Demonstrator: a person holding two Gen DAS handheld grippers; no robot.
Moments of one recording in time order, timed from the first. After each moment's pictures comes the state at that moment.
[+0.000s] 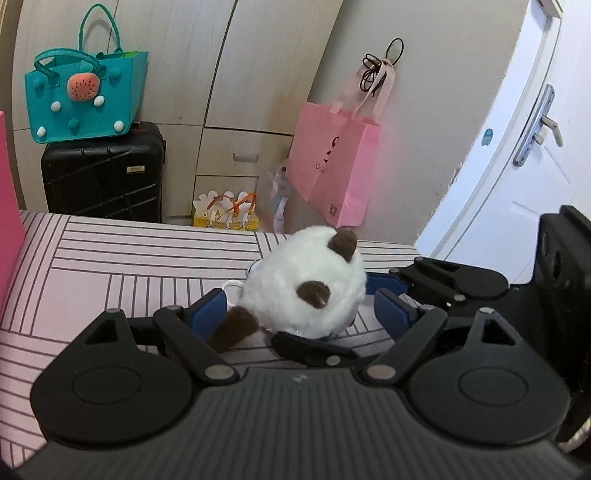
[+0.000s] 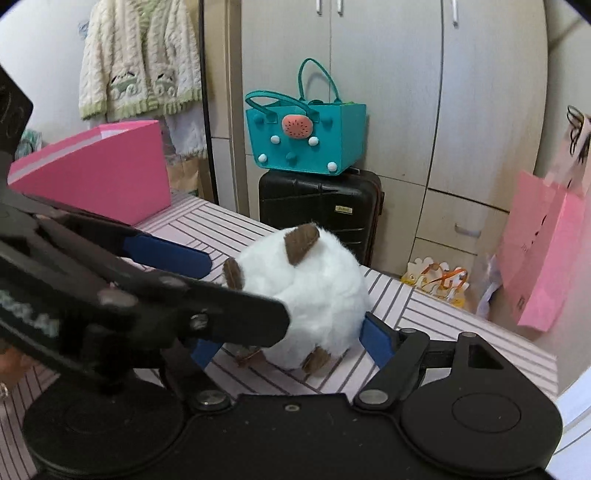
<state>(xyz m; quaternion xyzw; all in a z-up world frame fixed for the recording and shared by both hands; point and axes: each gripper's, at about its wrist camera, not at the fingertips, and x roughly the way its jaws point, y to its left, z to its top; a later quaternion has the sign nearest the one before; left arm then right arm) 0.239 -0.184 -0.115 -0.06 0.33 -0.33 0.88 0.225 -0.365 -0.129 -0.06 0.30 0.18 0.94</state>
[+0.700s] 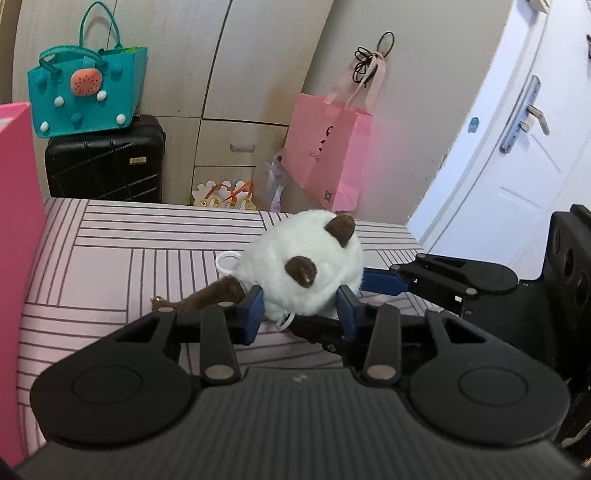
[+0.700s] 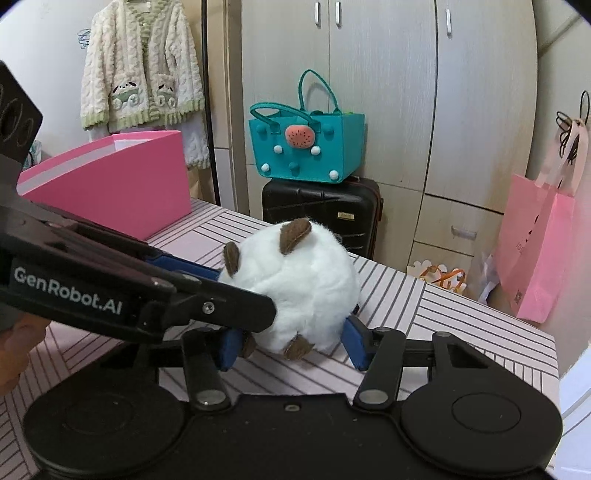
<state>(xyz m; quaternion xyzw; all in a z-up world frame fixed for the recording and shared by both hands) 0.209 -0.157 -0.104 -0.04 0.34 -0.35 0.87 0.189 -0.344 -0.121 -0.05 0.28 0.16 0.94</state>
